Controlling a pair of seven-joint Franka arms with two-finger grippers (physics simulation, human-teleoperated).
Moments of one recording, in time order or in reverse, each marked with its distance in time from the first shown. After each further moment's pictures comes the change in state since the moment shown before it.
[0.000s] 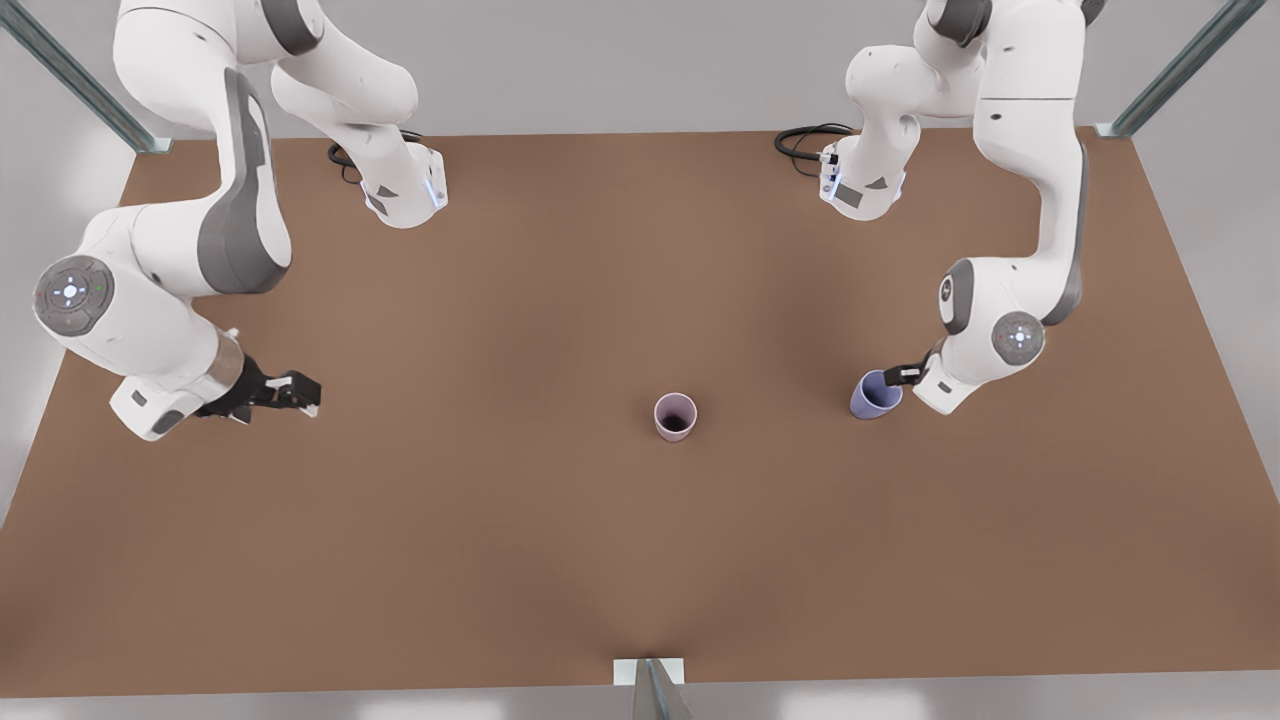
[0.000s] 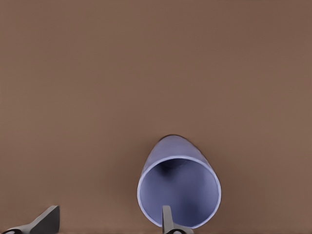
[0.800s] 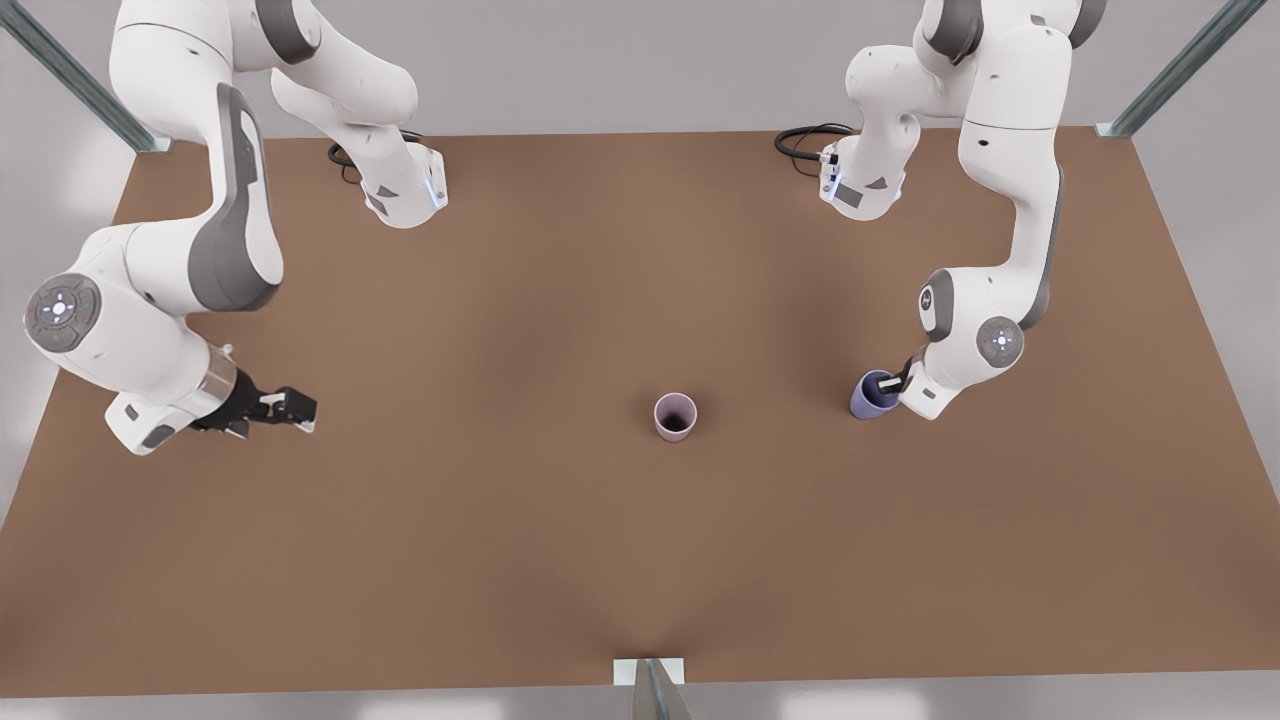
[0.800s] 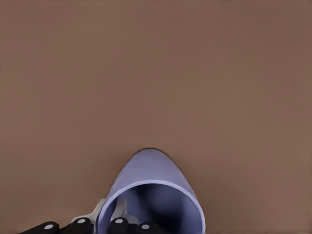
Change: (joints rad) left arm 0.000 0.055 -0.024 -0.047 -0.128 0.140 -0.002; right arm -0.017 0.029 -0.003 0.003 0.025 0.052 0.005
